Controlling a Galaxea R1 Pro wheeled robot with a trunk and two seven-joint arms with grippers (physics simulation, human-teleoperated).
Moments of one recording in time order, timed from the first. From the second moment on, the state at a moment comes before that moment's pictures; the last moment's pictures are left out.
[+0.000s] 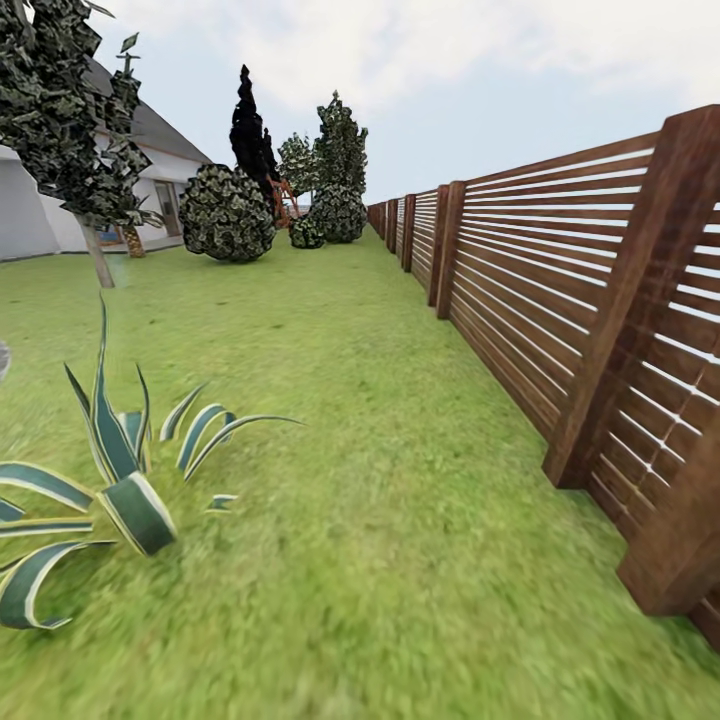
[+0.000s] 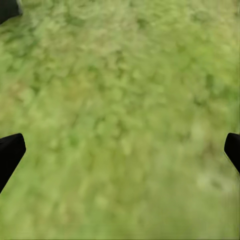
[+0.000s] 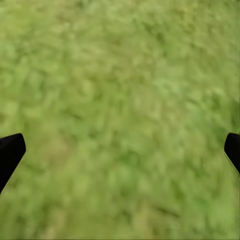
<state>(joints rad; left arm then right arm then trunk) -0.15 0.14 0.06 -0.27 0.14 -0.59 -0.16 -0.01 -0.11 -0.05 -0.54 0.00 -0.37 0.00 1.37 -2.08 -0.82</state>
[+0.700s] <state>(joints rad) -0.15 0.14 0.06 -0.27 0.14 -0.59 -0.16 -0.01 -0.11 -0.05 -0.54 0.00 -0.37 0.00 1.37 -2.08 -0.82</state>
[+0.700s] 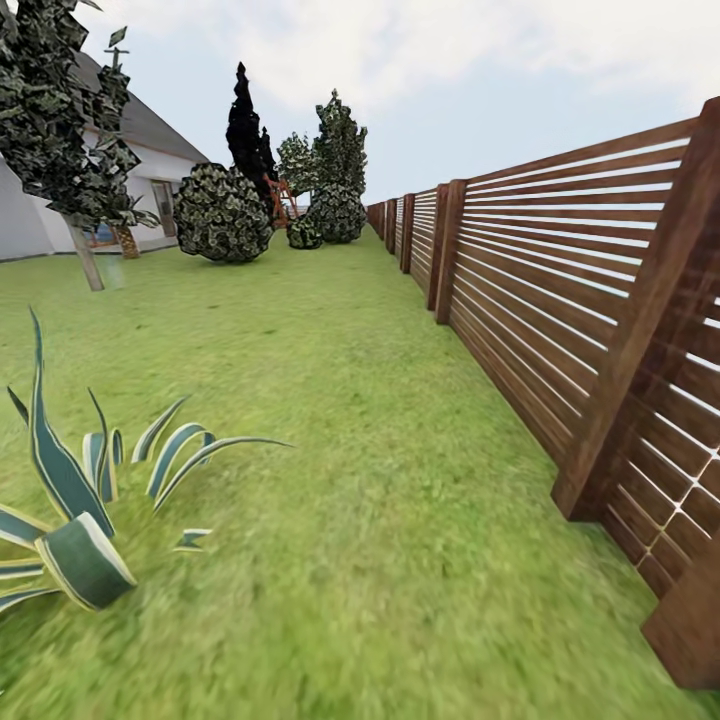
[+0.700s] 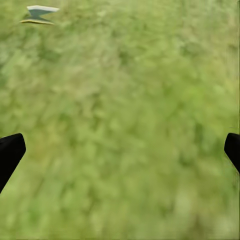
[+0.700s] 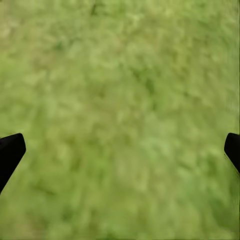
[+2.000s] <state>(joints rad) -0.15 0.14 0.06 -0.27 0.15 -0.59 -0.16 -0.01 -0.11 -0.05 -0.54 0.00 -0.37 0.00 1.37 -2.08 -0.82</state>
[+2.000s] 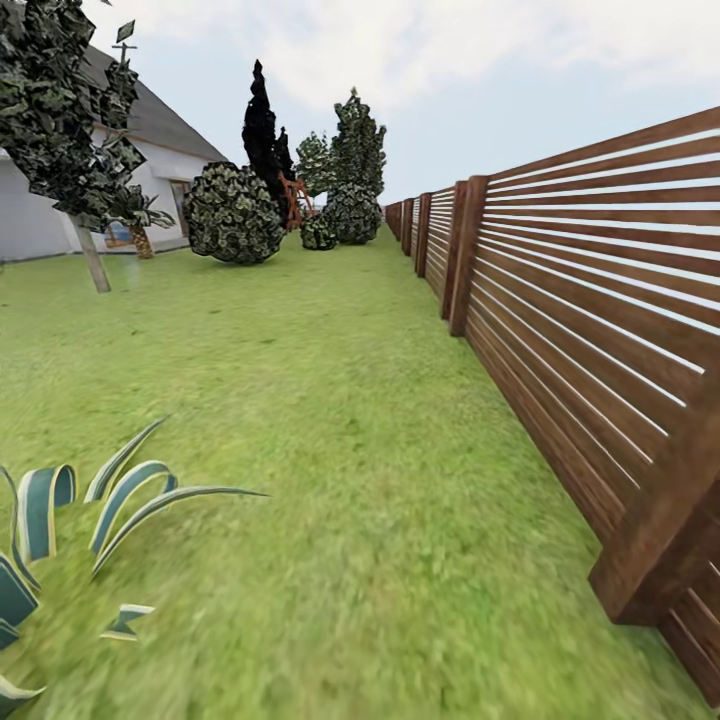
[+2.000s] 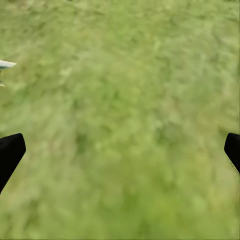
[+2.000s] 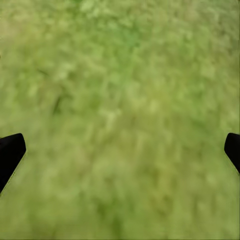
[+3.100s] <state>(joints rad) -0.15 0.14 0.06 -0.27 0.15 -0.59 -0.16 -0.01 -0.11 -0.05 -0.54 0.00 -0.37 0.00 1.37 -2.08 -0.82</state>
